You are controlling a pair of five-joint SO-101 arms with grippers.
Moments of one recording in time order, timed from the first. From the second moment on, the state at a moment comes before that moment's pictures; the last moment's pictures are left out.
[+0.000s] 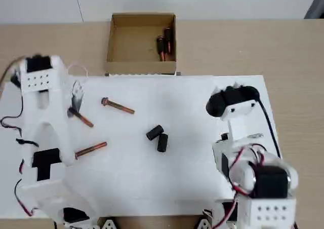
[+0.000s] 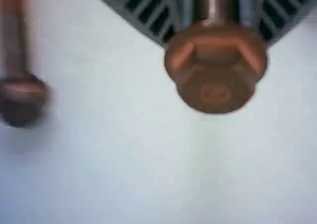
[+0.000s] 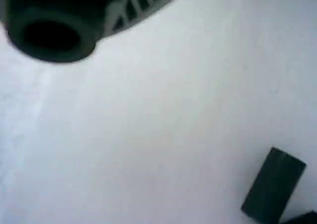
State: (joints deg) left arm -14.9 15.1 -14.5 97.7 47.6; right arm -3.8 -65.1 37.8 91.6 10.6
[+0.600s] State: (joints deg) left arm 3.8 -18.0 -17.5 98.9 37.9; right arm -4.0 -77.6 37.8 93.7 10.6
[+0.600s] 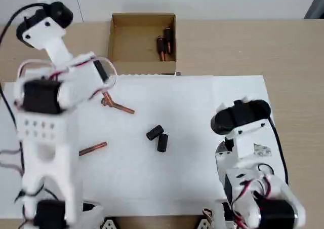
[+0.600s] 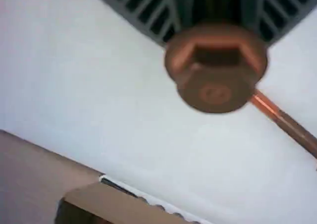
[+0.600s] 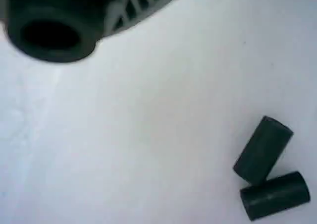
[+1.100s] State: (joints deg) left arm 5.9 -51.9 20.2 80.2 24.6; right arm -1.5 -92.4 56.9 75.5 10.6
